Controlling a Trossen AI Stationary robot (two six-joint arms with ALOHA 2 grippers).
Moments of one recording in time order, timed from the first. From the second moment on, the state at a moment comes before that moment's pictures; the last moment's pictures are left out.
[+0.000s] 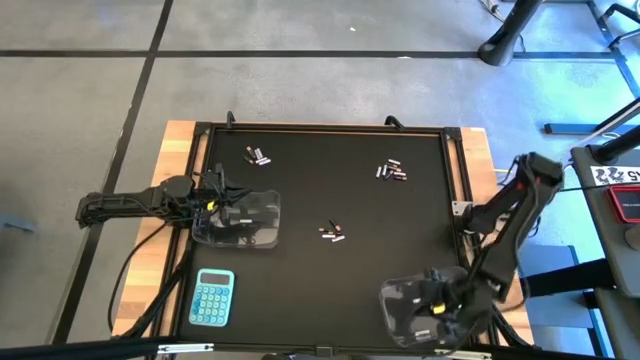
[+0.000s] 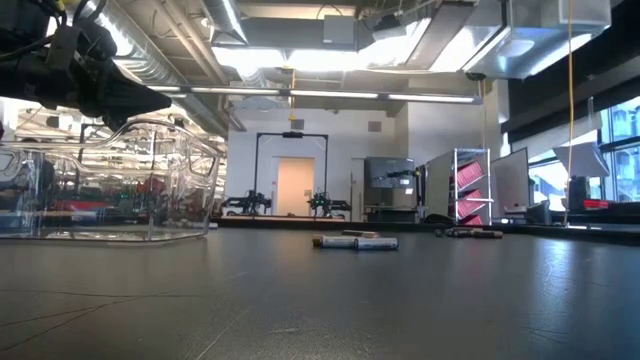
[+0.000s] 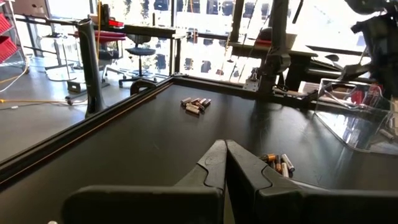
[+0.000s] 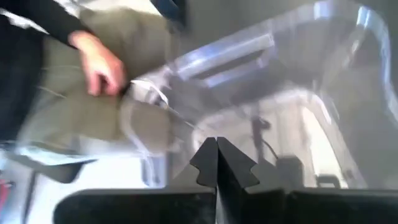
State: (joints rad) left arm 0.07 0.03 0.06 -0.09 -0.23 -0.10; right arm 1.06 1.38 0.88 -0.43 0.34 1.10
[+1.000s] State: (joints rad) left arm 0.07 0.03 0.06 -0.09 -0.23 -0.10; right arm 0.84 1.29 0.88 -0.64 0.13 0.91
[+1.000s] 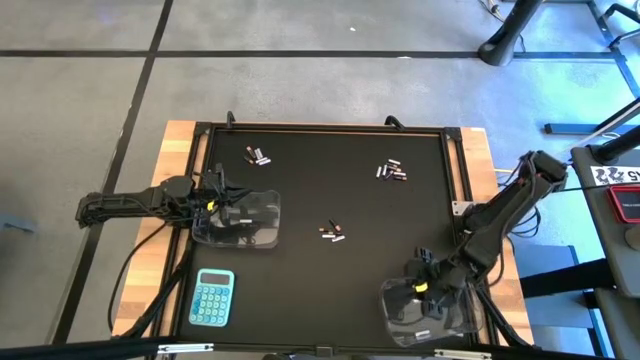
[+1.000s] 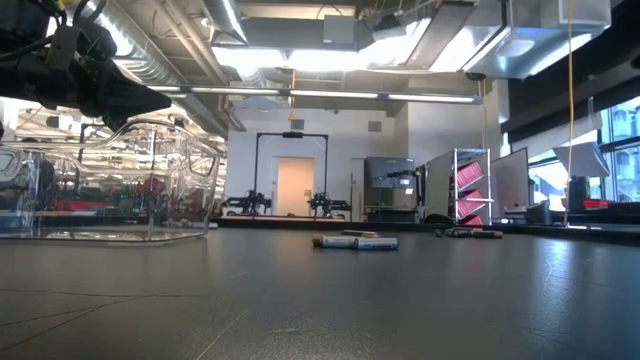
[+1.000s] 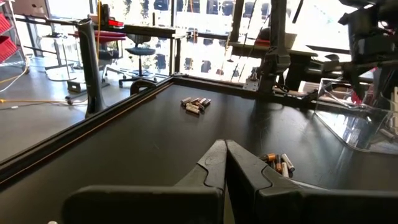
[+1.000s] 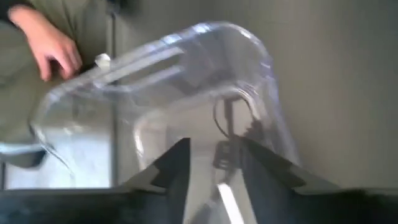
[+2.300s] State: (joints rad) left arm 0.07 0.03 0.06 -0.09 -0.23 -0.10; right arm 0.17 1.42 0.88 -0.95 0.02 0.03
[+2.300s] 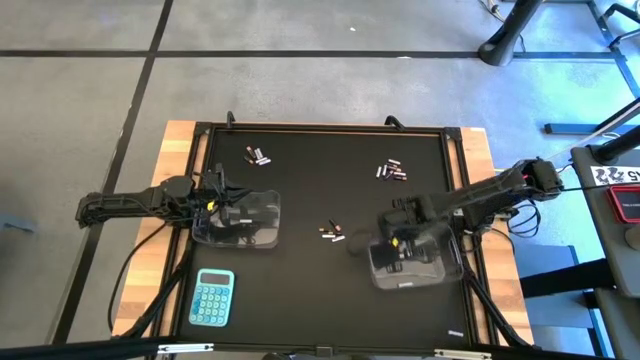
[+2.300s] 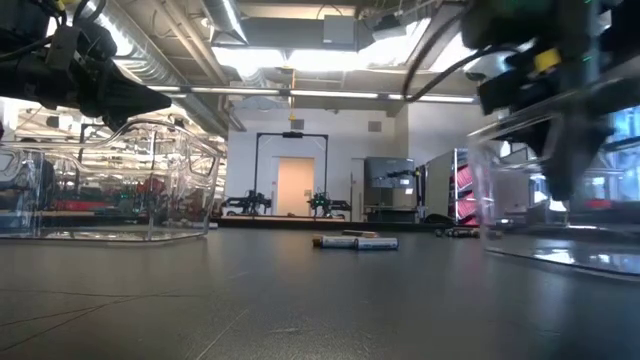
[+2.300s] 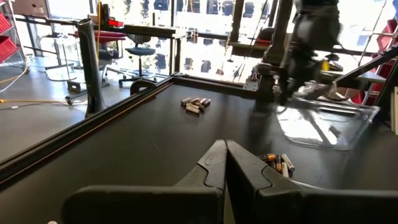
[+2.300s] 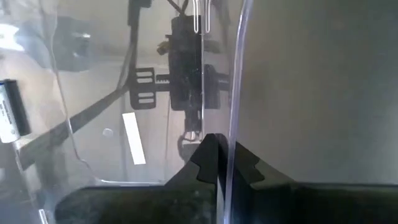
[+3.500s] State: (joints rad) left arm 0.07 0.03 0.06 -0.09 -0.23 -0.10; right arm 0.06 1.34 1.35 -1.38 0.11 0.20
